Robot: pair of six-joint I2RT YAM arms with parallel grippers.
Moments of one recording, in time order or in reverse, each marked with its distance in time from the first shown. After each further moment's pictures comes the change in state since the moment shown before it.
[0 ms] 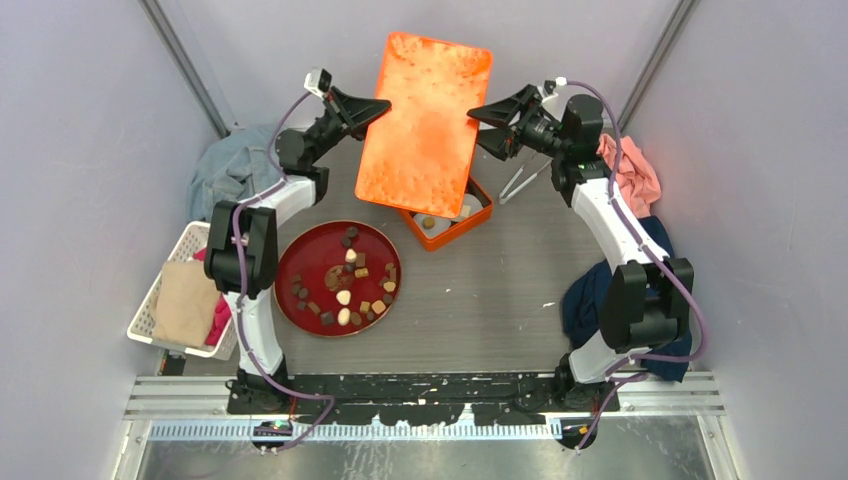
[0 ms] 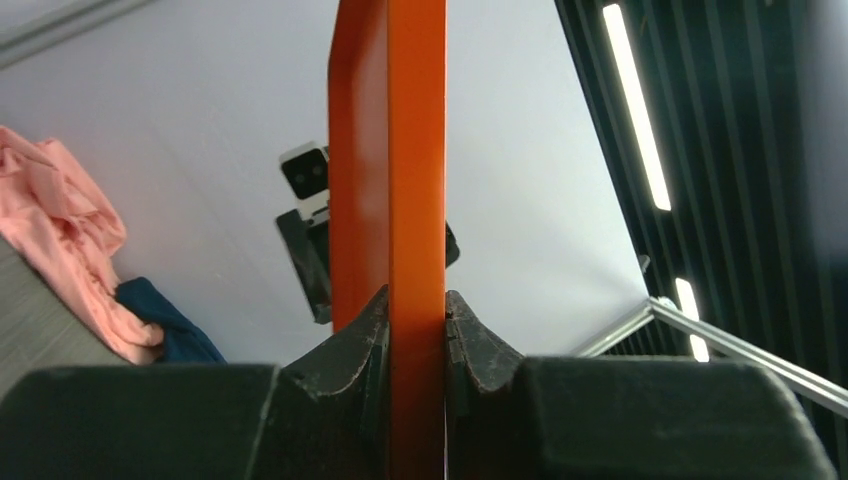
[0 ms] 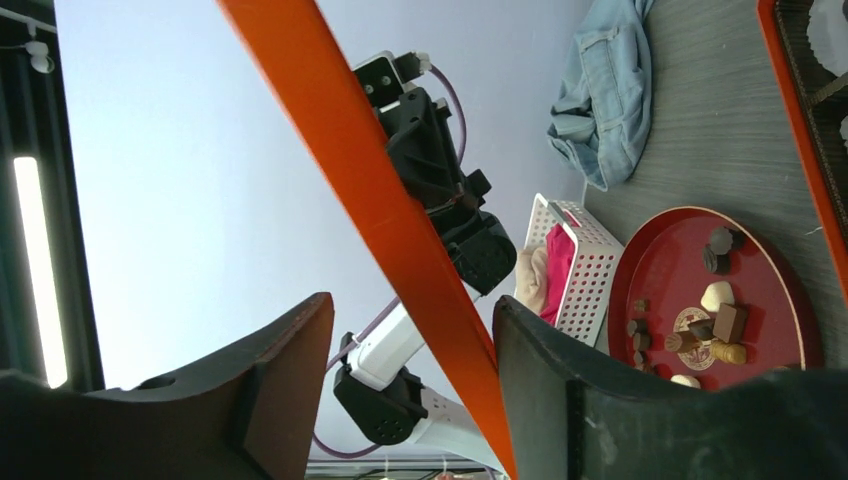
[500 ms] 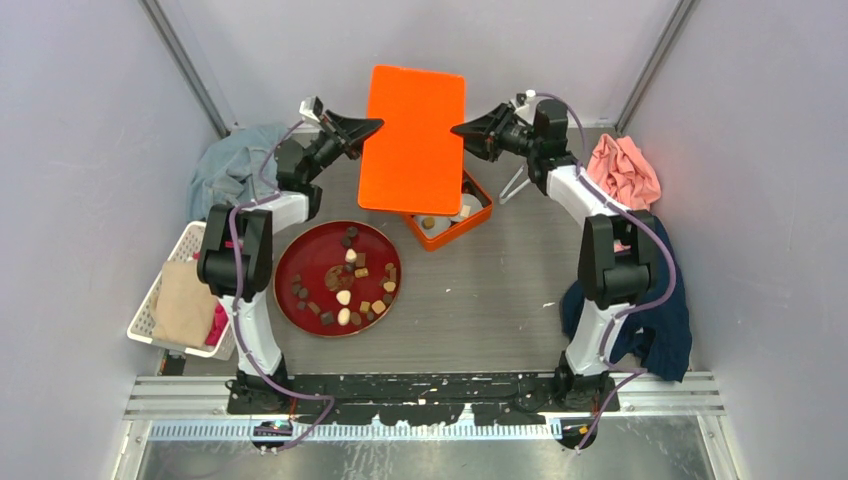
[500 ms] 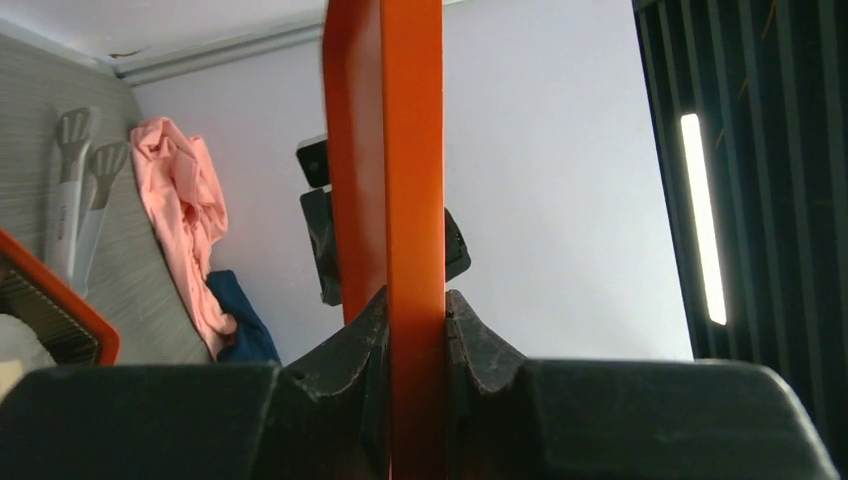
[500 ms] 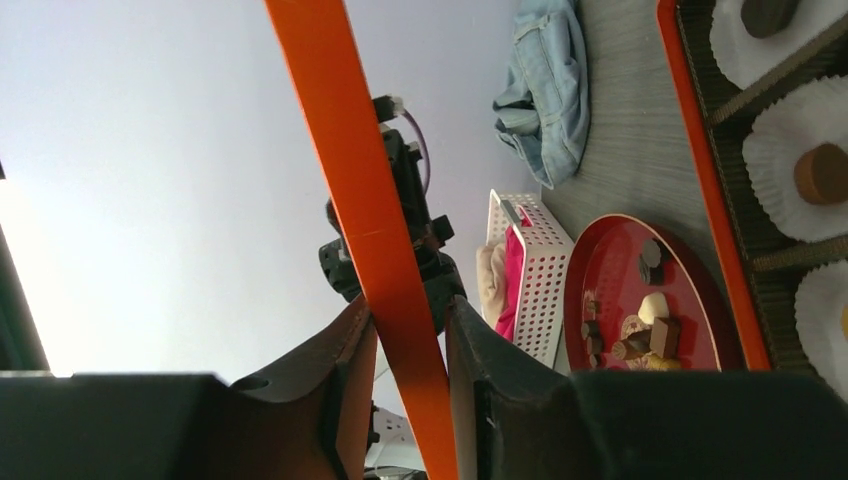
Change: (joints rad) left arm 0.037 -0.036 -0.194 -0.142 -0.057 0.124; right arm 0.038 0.269 0.069 0.070 -0.019 -0.019
